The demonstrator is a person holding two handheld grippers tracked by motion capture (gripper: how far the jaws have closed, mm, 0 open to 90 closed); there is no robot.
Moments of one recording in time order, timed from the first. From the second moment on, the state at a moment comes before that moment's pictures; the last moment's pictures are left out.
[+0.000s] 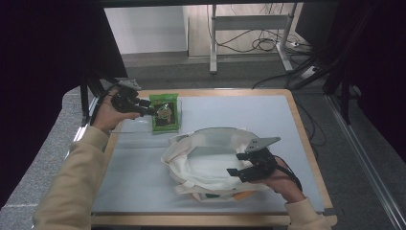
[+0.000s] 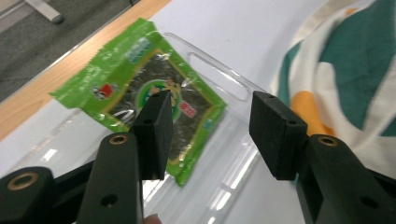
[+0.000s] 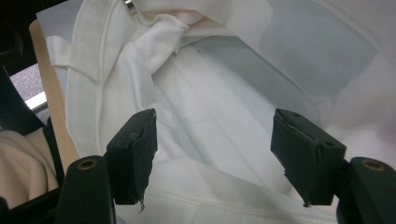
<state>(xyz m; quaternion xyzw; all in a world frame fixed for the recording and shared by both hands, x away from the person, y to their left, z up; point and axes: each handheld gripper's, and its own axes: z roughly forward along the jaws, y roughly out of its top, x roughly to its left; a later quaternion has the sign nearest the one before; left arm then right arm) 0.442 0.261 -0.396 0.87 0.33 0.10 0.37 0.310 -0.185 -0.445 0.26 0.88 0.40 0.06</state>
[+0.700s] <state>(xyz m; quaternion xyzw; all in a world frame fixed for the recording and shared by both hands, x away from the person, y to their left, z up) 0.377 0.249 -0.418 0.86 0.32 0.10 0.38 0.308 -0.187 -0.443 0.26 0.88 0.39 0.07</state>
